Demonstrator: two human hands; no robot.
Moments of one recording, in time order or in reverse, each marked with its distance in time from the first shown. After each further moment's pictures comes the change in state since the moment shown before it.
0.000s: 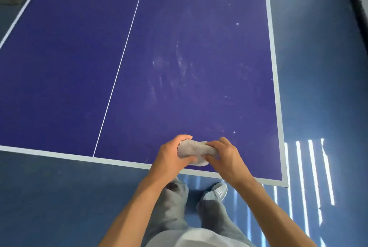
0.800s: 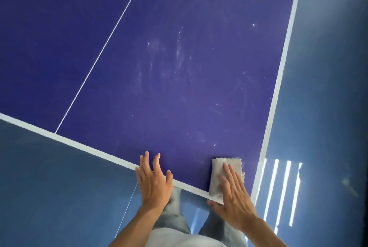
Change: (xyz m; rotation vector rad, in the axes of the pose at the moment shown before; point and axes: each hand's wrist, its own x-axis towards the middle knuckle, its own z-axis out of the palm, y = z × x) left_hand 0.012 -0.065 0.165 0.370 0.415 -0.343; right_hand -0.020 0.180 -0.055 -0.710 -0.264 -0.259
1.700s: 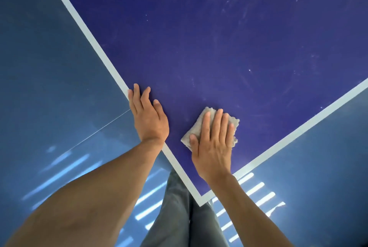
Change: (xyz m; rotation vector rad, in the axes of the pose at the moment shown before) left_hand 0.002 0.088 0.102 -0.369 0.647 -0.574; right_hand 0.087 0.070 0.019 -0.222 0.139 -0.325
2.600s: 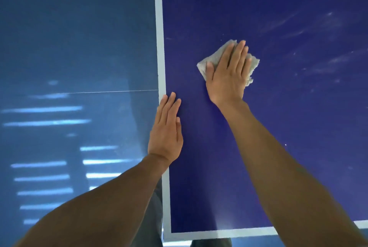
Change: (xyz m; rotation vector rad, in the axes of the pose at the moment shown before) left_hand 0.002 -0.003 -0.004 -0.099 -0.039 -0.112; right_hand 0.282 -0.103 -0.020 -0.140 -0.057 -0.393
